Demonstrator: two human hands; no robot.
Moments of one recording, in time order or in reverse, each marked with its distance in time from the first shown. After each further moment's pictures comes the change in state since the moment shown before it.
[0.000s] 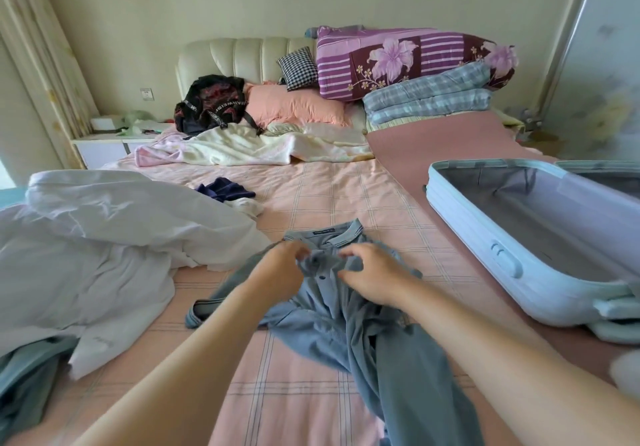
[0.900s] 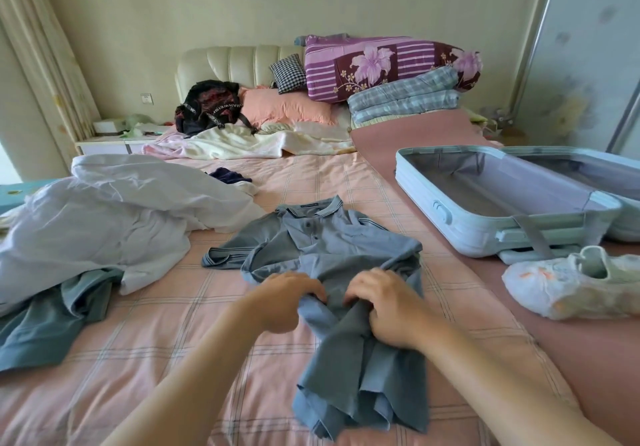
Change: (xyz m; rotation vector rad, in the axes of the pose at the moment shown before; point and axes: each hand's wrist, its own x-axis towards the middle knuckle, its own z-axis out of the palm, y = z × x) left_hand -0.167 0.020 0.037 0.303 -0.263 0.380; right_hand -0.187 0.048 0.031 -0.361 0.104 -0.450
